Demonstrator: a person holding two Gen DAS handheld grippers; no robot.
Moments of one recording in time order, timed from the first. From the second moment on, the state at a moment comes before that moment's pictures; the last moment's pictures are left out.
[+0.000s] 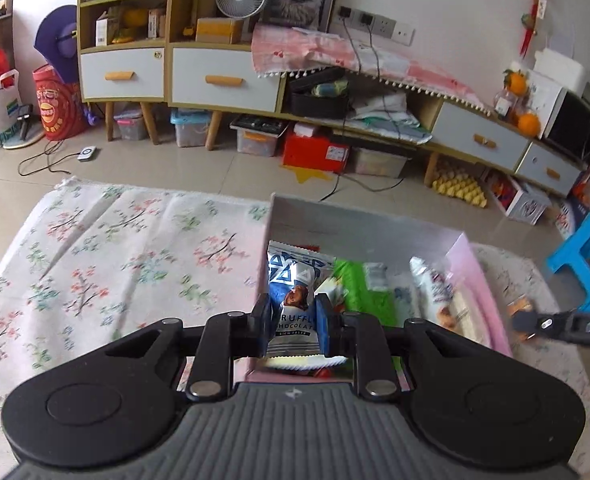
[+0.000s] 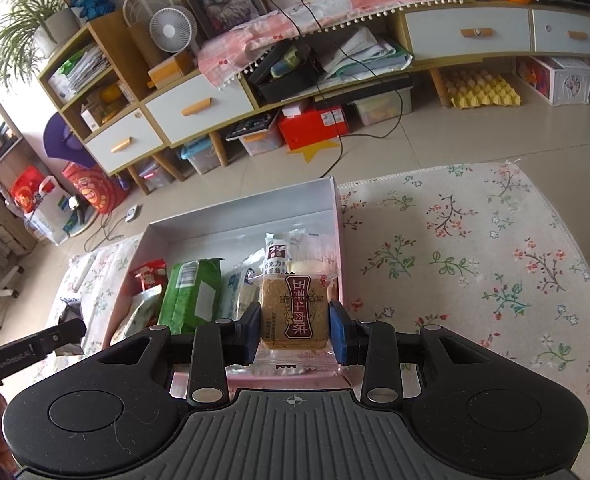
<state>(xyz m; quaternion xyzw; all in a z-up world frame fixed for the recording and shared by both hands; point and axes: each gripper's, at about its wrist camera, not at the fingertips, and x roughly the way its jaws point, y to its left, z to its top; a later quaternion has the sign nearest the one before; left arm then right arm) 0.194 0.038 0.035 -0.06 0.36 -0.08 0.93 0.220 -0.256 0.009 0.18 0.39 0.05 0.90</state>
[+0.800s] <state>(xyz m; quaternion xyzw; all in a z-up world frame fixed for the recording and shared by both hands) 0.271 0.003 0.010 -0.13 0.37 -0.11 0.91 0.311 -0.208 -0.006 0.24 0.41 0.07 0.88</state>
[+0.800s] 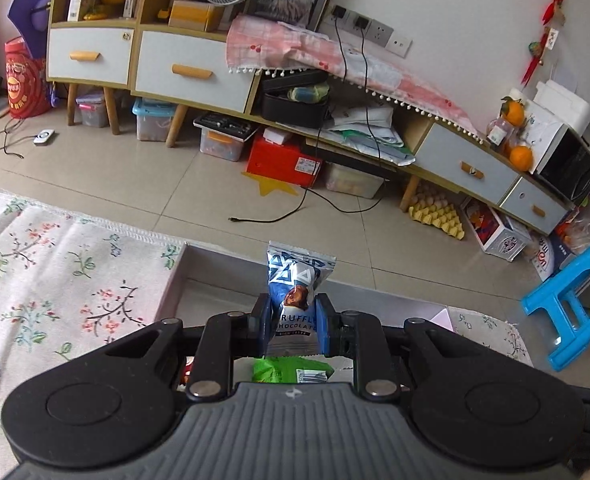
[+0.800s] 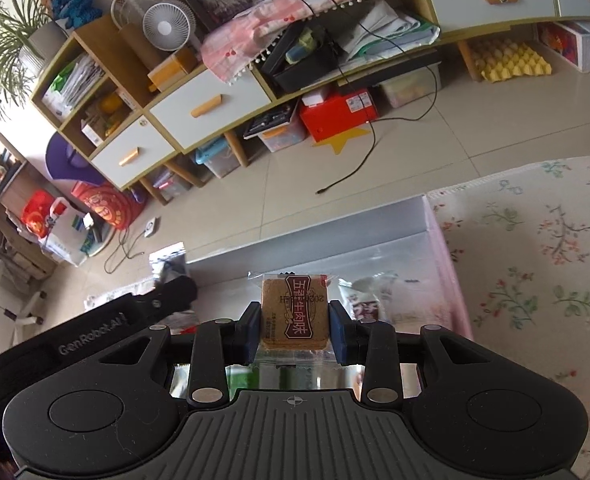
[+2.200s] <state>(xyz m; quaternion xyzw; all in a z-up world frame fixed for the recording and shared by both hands) 0.192 0.005 0.040 -0.07 0.40 -0.08 0.91 0.241 -0.223 0.036 0.25 0.40 0.03 0.88</state>
